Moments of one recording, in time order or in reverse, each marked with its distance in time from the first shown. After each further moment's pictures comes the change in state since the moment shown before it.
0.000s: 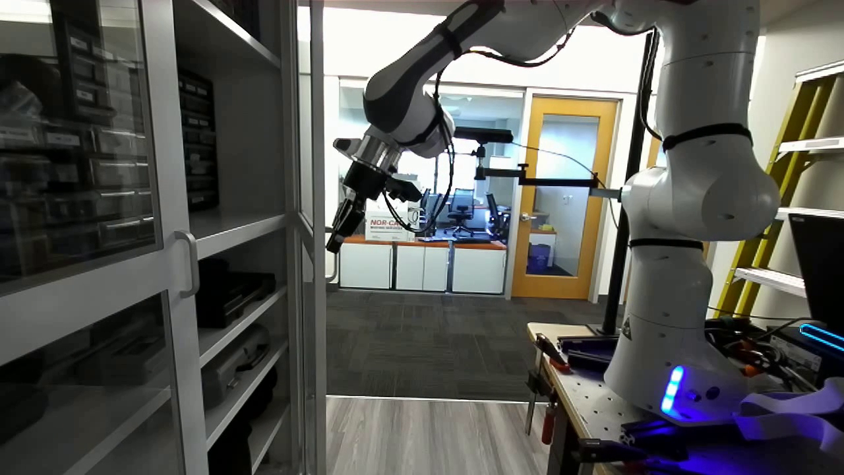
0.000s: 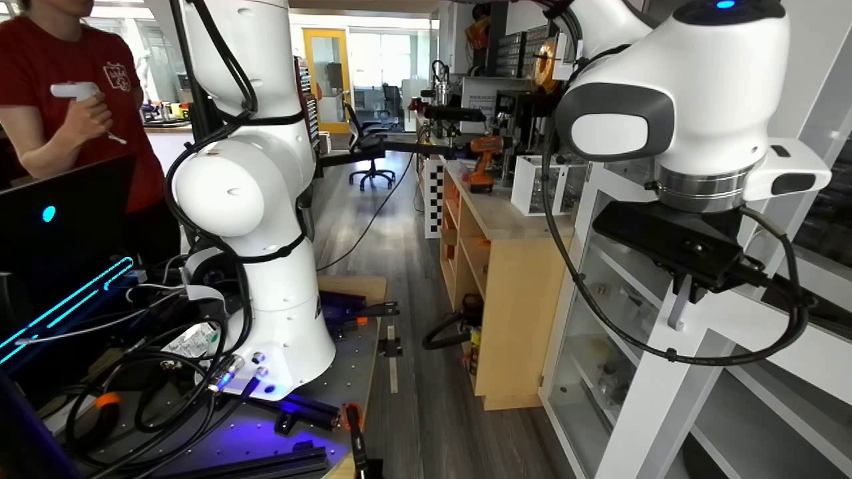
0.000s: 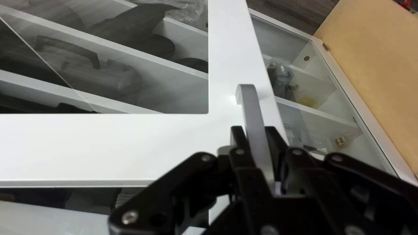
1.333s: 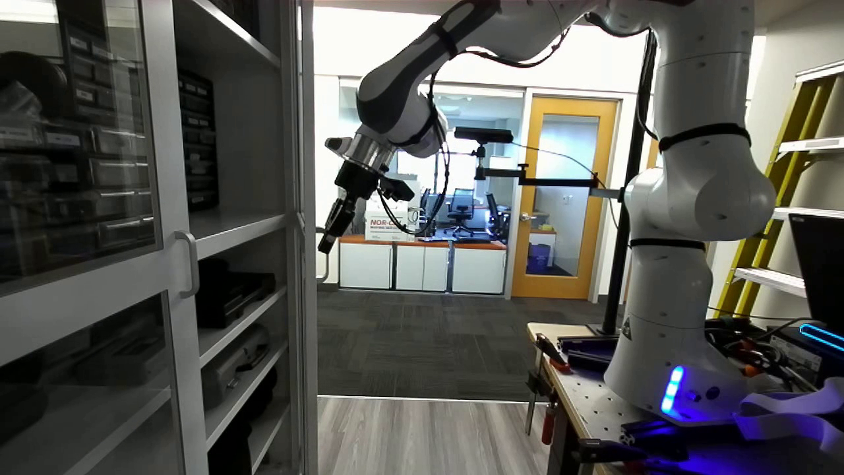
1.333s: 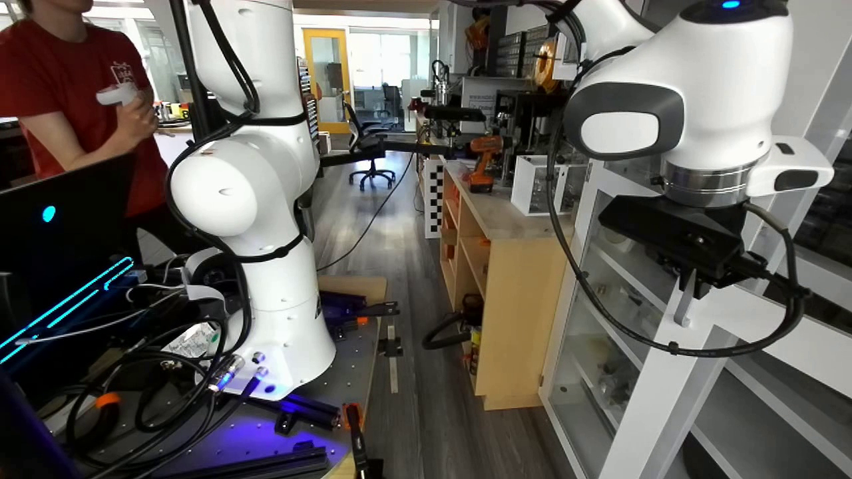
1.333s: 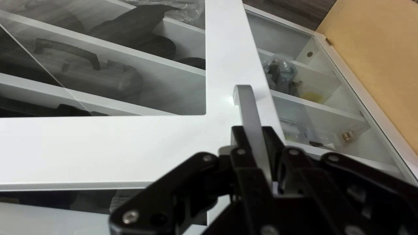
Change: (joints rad) arm -0.061 0.028 0.085 0.035 -0.031 0.009 0.090
